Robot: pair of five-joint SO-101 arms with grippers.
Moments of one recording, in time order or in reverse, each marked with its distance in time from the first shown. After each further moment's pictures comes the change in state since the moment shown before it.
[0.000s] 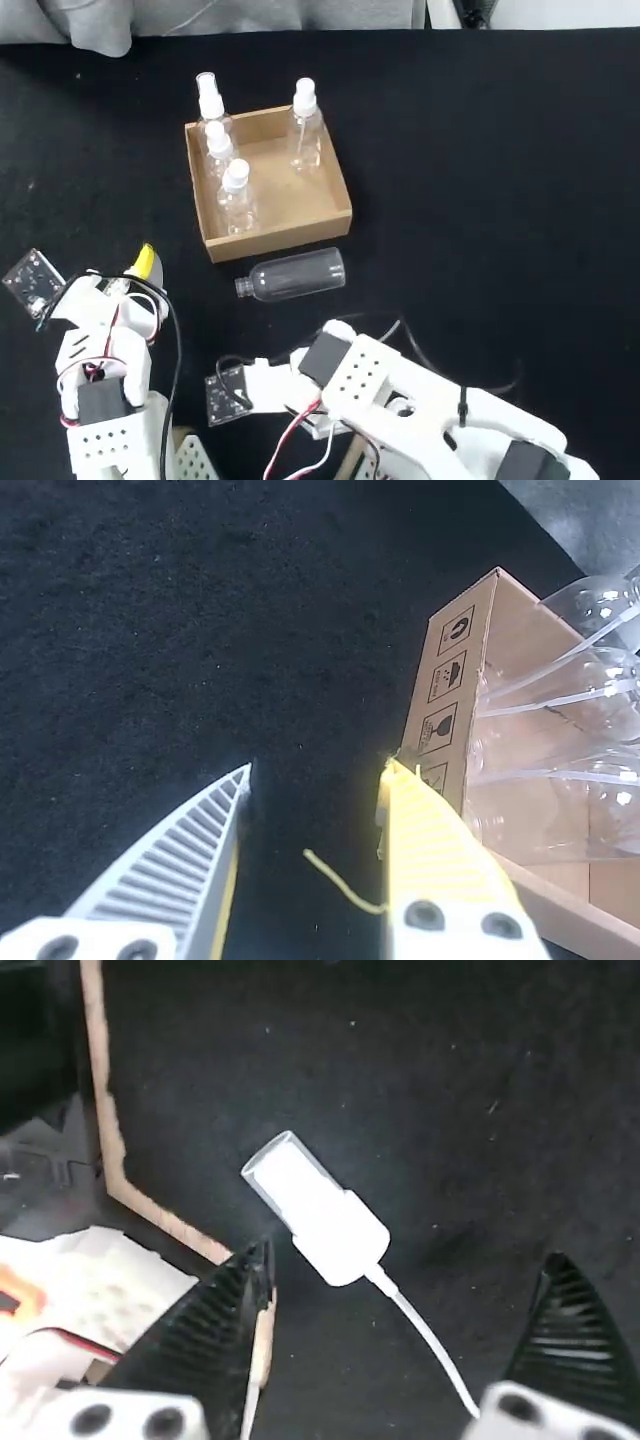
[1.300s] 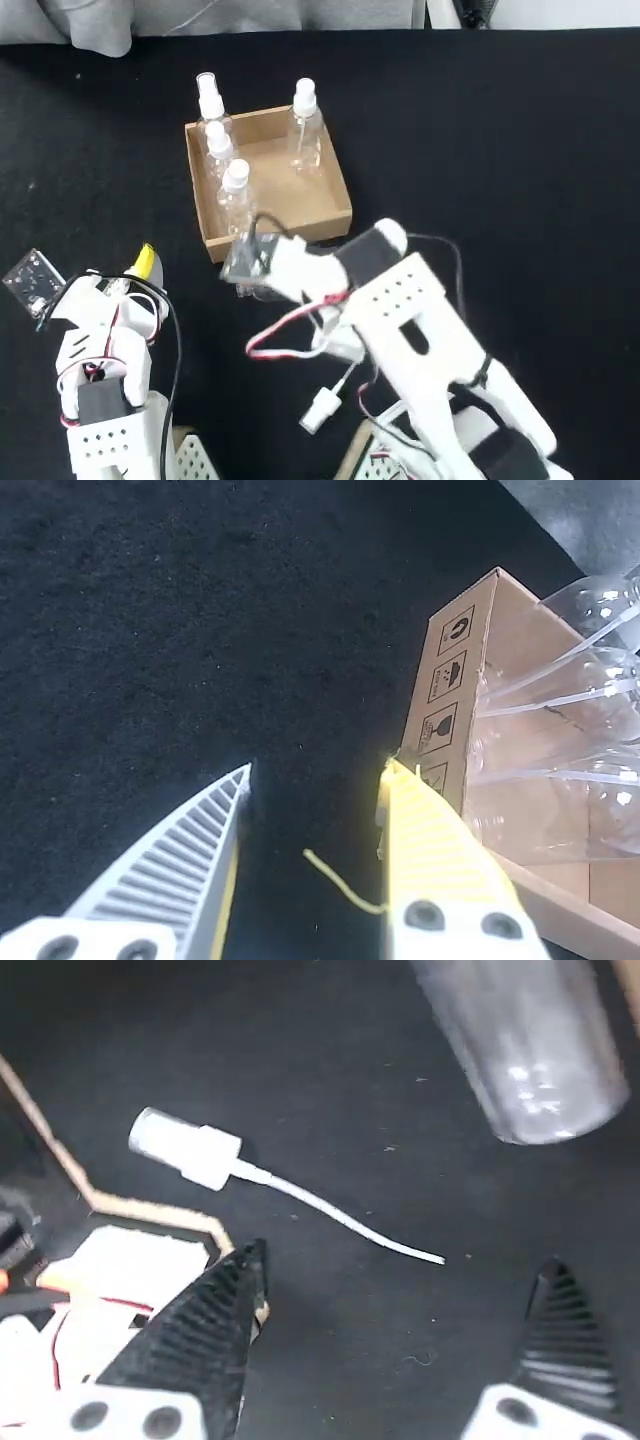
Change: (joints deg) left arm 0.0 0.0 0.0 0.0 0.0; right arm 22.2 7.7 -32.4 21.8 -4.7
